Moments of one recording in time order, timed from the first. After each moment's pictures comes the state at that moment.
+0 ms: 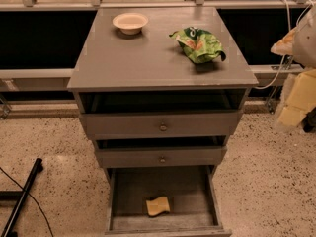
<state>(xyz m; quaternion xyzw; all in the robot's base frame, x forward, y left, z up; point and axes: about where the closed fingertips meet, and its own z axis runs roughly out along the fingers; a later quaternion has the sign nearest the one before) 0.438 -0.216 0.977 -0.60 0.78 -0.04 0.16</state>
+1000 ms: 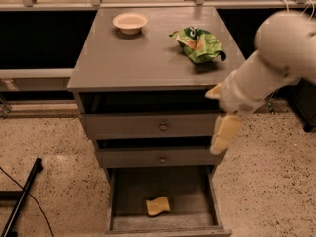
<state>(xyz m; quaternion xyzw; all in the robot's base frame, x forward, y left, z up) 0.510 -0.144 0.811 -0.67 0.72 0.07 0.18</state>
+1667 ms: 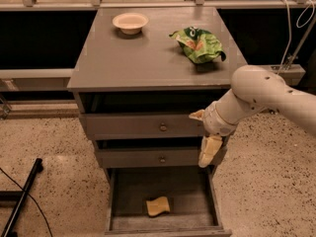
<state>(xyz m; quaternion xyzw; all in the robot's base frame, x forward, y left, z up) 0.546 -0.123 0.678 -0.71 0.66 0.13 0.20</state>
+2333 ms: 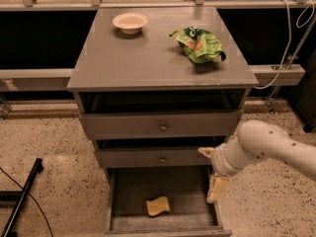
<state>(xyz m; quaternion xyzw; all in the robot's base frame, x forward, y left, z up) 0.495 -0.160 0.560 -0.71 0.67 0.12 0.20</state>
